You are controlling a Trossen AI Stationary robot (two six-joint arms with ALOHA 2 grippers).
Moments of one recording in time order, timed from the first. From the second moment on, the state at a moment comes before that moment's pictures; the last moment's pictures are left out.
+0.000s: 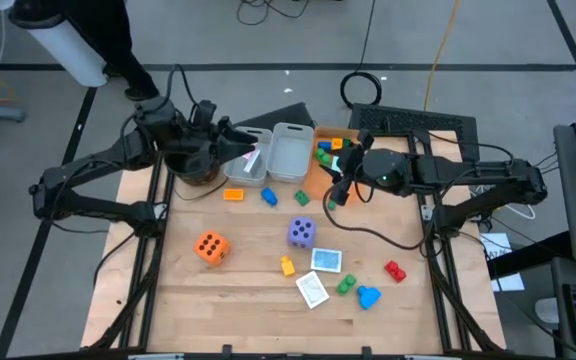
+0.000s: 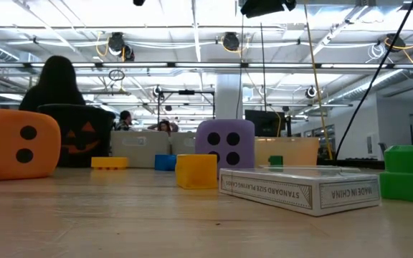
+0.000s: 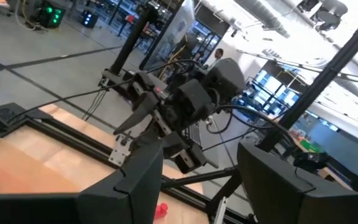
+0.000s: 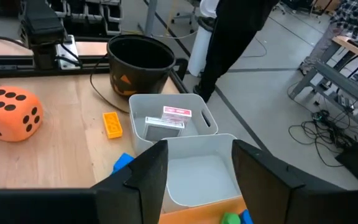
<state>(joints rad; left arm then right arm) 0.39 1.09 1.17 -0.03 0.46 -0.58 0.00 1.25 1.26 -0.42 0.52 -0.04</state>
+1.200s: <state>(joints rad) 0.39 1.09 1.17 -0.03 0.44 -0.58 0.02 1.25 1.26 -0.38 0.52 -0.06</state>
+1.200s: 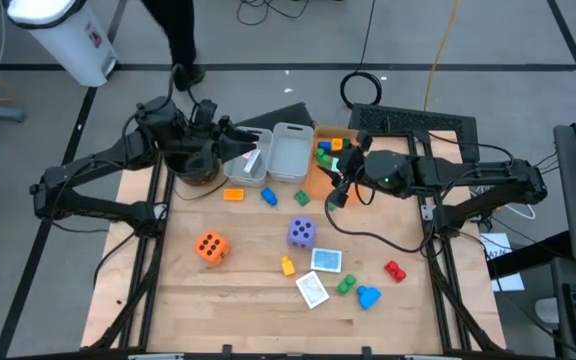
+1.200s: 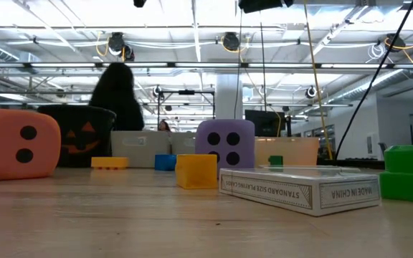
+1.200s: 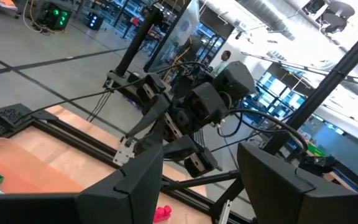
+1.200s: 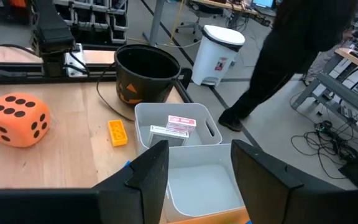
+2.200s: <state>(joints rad) 0.31 1.03 1.17 0.00 0.52 -0.61 0.02 1.25 1.26 -0.34 0.52 0.02</state>
